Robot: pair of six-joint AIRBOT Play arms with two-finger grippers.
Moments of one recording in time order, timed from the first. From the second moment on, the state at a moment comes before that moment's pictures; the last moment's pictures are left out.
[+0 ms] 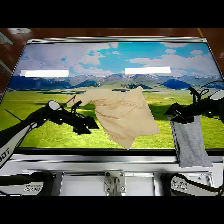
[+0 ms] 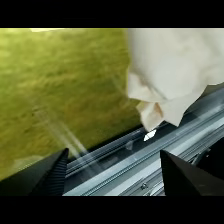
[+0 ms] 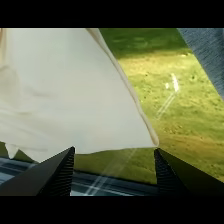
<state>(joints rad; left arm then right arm) -0.27 -1.50 0.85 0.60 -1.09 -1.37 -0.36 -1.38 1.04 -1.04 1.34 1.32</state>
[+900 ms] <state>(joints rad) -0.36 -1.68 0.93 0.34 -0.96 -1.26 -0.36 -1.39 0.93 -1.03 1.32 1.32</state>
